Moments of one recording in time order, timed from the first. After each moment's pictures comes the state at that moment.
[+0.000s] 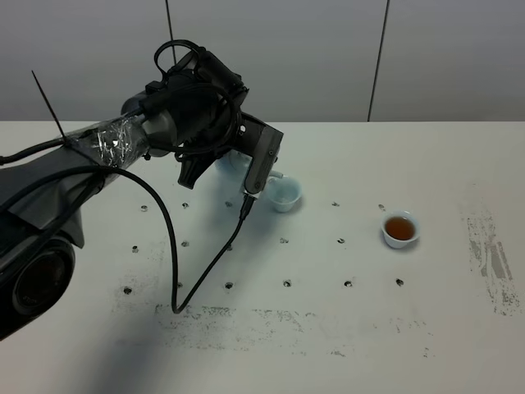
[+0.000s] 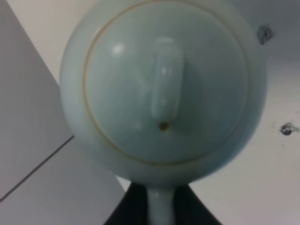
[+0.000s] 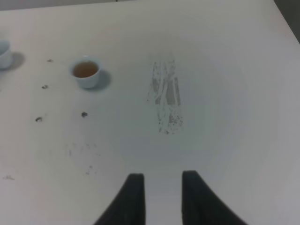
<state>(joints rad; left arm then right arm) -0.53 2.34 -2.05 0.50 0.86 1.26 -0.12 -0.01 -0.52 0.12 1.12 -0.08</state>
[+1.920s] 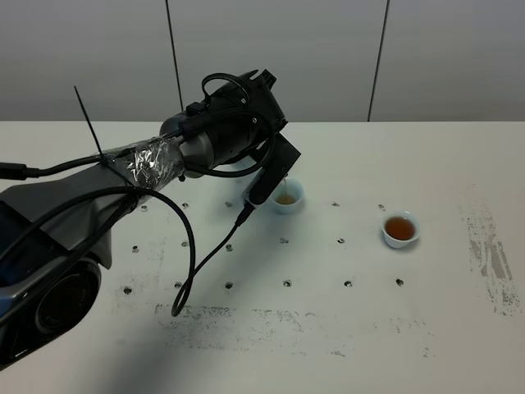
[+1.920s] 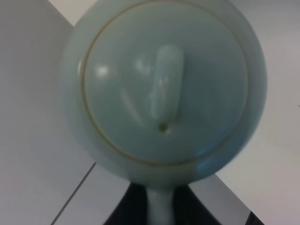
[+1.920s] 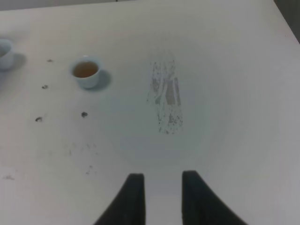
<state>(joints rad) -0.63 2.36 -2.05 0.79 0.85 1.27 -0.12 -0.01 -0.52 0.12 1.12 -0.08</state>
